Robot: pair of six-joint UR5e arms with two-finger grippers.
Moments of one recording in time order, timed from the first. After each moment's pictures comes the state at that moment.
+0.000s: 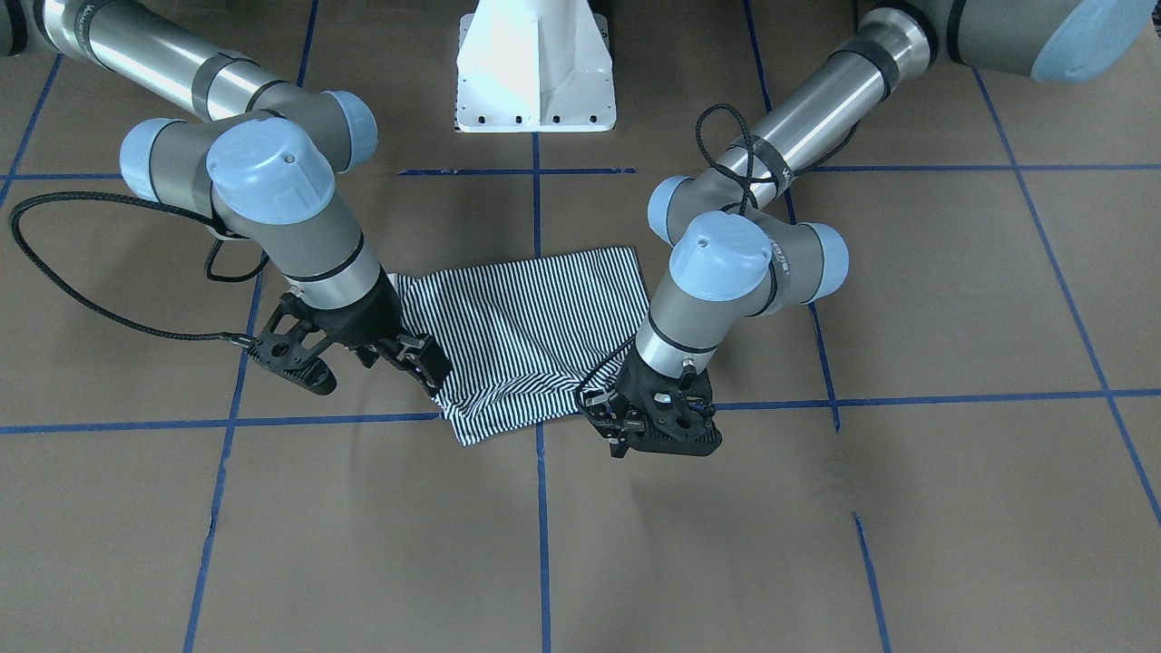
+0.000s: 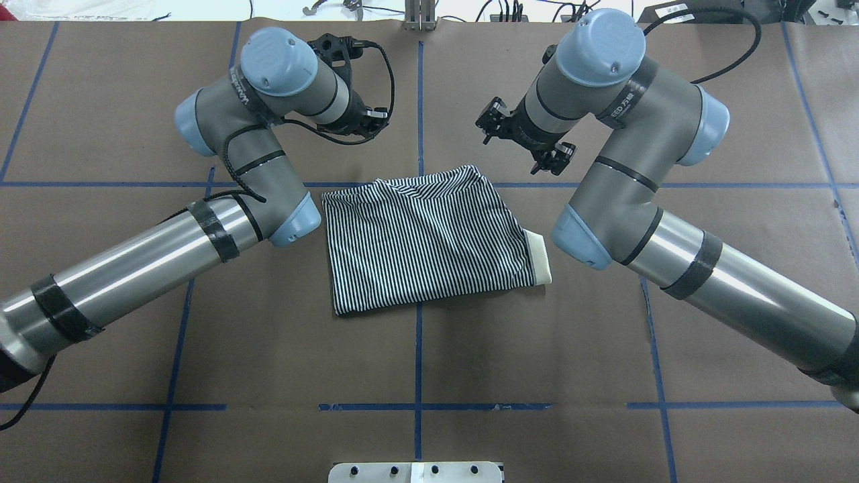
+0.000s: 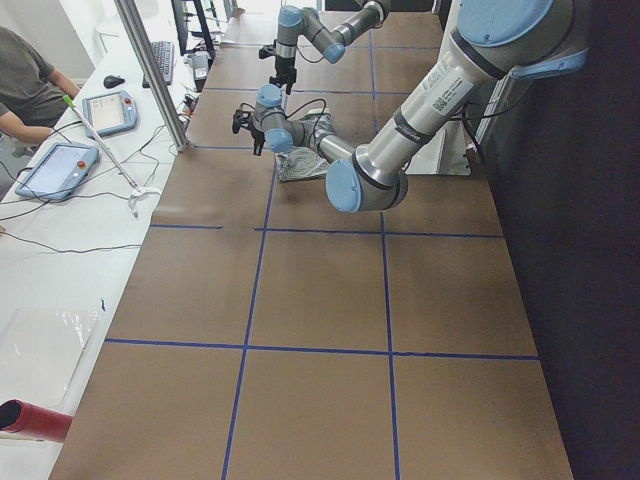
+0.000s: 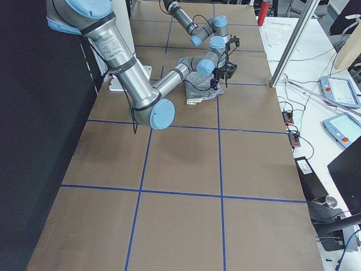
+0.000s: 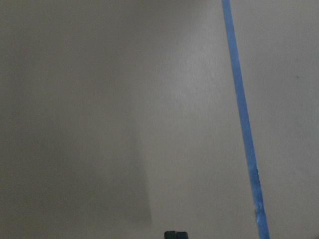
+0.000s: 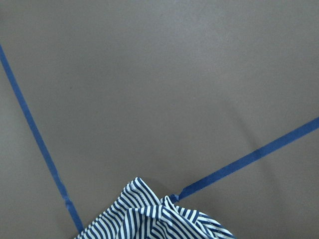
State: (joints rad) left arm -0.77 -2.45 -1.11 -2.21 -1.93 -1.14; right arm 0.75 -0.90 1.53 -1.35 1.97 1.61
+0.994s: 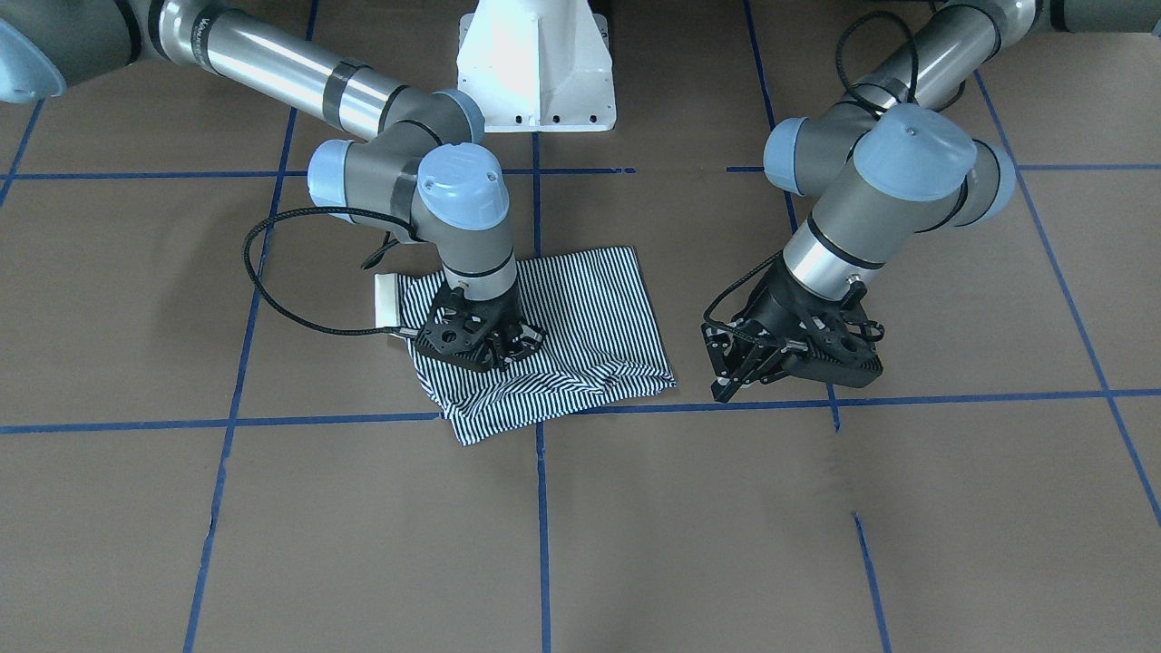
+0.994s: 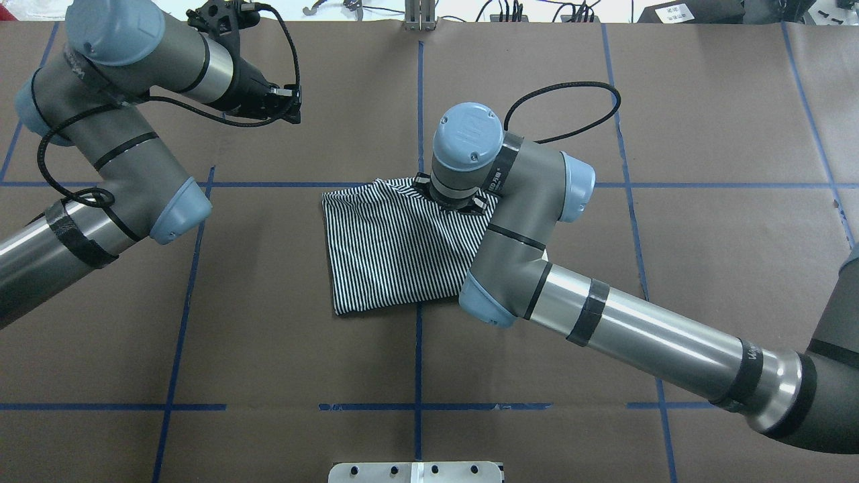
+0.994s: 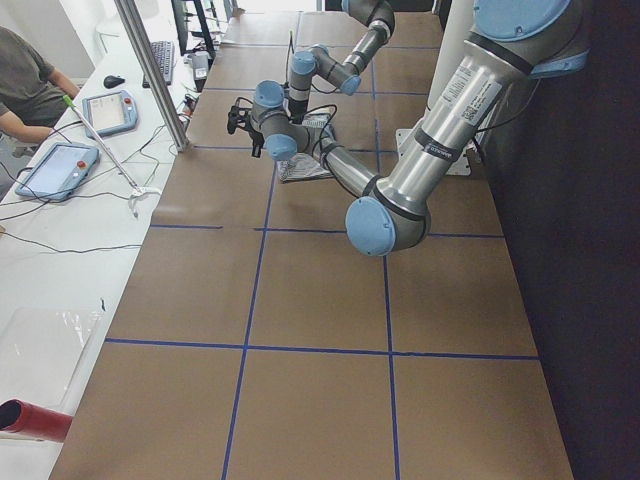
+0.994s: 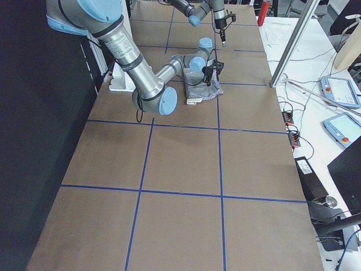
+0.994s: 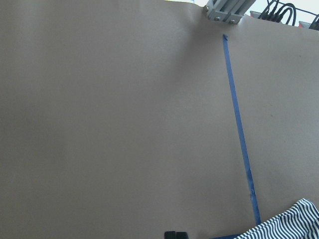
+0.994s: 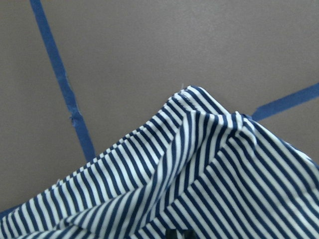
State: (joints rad) left arm -0.87 -2.17 -1.51 -2.14 -2.04 -1.11; right arm 0.58 -0.72 1.28 -1.35 1.81 1.56
